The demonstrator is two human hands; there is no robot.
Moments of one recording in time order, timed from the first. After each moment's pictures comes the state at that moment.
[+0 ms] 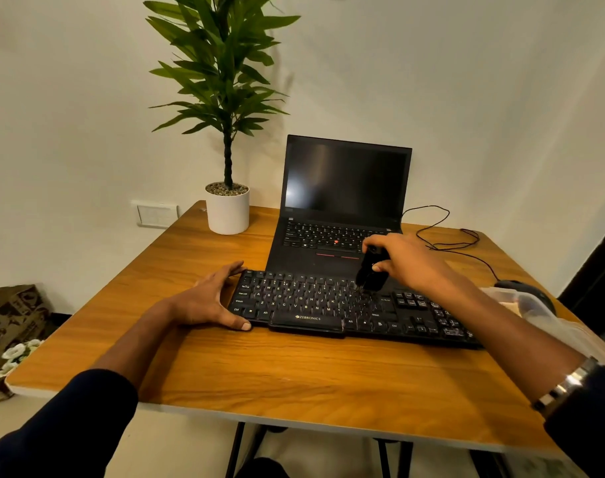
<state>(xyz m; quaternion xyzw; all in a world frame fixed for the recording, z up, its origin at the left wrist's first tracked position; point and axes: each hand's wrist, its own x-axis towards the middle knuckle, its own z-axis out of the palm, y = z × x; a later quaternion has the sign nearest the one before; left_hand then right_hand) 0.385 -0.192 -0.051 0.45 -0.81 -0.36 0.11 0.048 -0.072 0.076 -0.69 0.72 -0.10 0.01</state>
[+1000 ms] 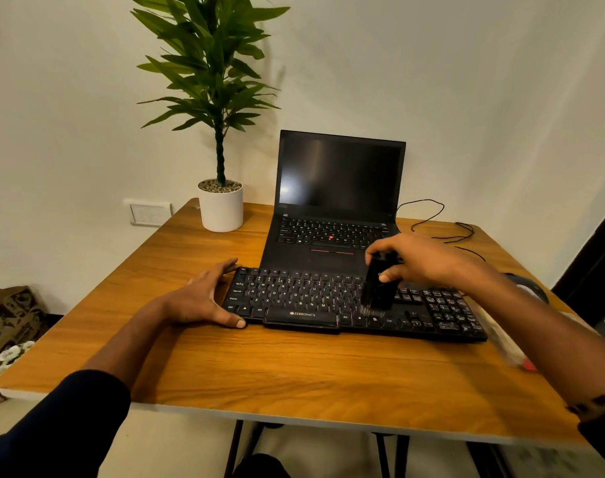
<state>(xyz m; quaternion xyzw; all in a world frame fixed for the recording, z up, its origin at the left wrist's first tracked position) 0.384 -0.191 -0.049 0.45 -0.80 -0.37 0.11 0.033 -0.052 0.093 -0.71 0.69 -0.05 0.12</state>
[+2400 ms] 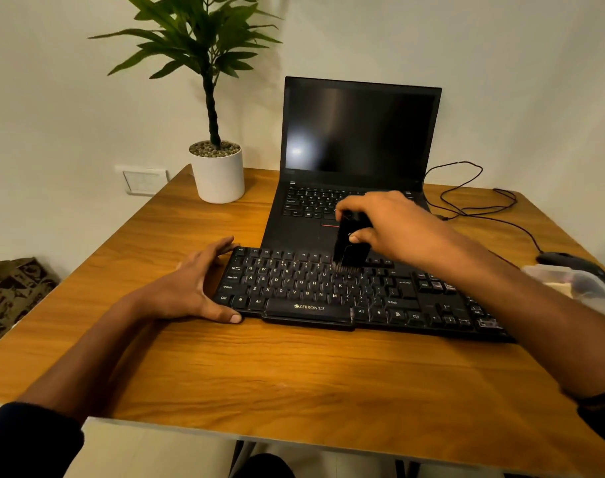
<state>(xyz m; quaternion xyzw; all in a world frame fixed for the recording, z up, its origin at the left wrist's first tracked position) 0.385 -0.190 -0.051 0.48 -0.80 -0.35 0.11 0.073 -0.104 0.076 -0.75 0.66 -0.09 0.04</state>
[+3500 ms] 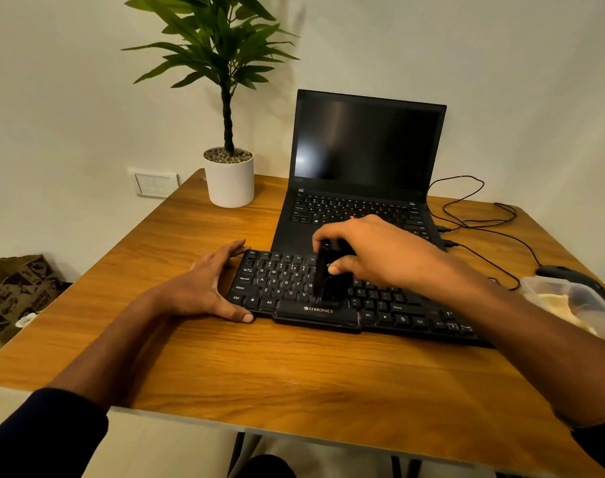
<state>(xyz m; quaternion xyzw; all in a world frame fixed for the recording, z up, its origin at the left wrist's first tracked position) 0.381 -0.183 -0.043 0.48 -0.80 -0.35 0.11 0.115 -0.082 0.086 -0.78 0.61 -0.05 0.11</state>
